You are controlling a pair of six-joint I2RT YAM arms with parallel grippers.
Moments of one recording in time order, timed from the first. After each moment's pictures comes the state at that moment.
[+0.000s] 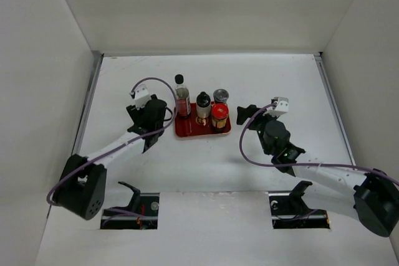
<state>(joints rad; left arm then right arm) -0.40 1.32 0.63 0.10 -0.83 -0.53 0.73 1.05 0.41 0.56 0.59 0.46</state>
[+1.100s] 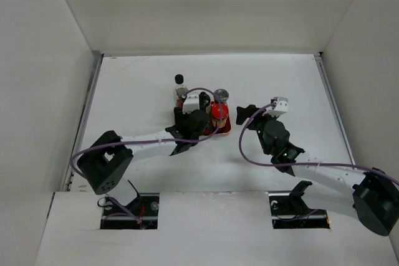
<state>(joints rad) -0.88 1.53 0.78 0.13 -0.77 -0.56 0.73 1.06 0.41 0.56 0.59 0.46</state>
